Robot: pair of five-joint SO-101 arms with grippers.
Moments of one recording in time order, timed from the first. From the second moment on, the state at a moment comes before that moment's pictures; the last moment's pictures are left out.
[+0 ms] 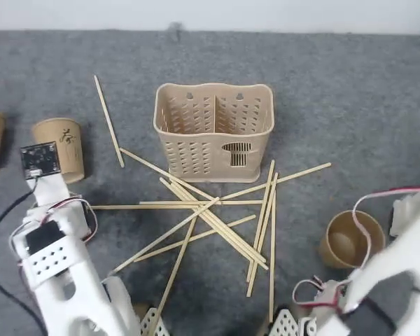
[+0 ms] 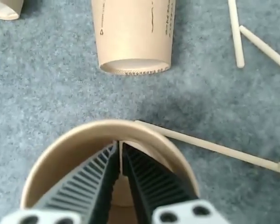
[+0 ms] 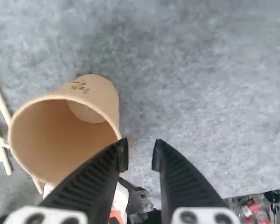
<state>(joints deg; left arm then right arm) -38.3 -51.5 70.3 55.1 -10.4 41.5 -25.6 18.5 100.7 29.2</state>
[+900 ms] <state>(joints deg) -38.3 -51.5 70.6 55.0 -10.4 39.0 -44.4 50.3 83.4 26.0</state>
